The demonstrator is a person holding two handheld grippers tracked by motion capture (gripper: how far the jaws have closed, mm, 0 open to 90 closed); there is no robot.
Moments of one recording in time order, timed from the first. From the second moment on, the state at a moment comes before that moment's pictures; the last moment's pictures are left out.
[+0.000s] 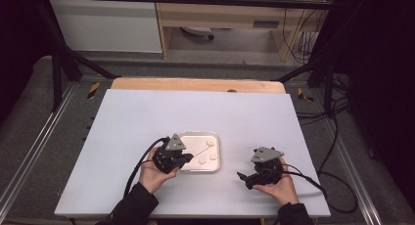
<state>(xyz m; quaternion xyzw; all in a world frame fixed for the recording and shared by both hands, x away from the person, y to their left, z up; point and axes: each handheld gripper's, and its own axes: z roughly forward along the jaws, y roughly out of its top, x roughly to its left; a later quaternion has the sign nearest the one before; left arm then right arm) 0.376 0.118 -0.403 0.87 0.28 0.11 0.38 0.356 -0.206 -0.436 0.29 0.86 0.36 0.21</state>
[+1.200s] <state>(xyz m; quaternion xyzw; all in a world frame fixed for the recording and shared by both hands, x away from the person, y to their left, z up) 0.377 0.044 -0.386 0.92 0.19 0.10 0.34 0.347 -0.176 -0.418 0.12 0.90 0.29 0.31</state>
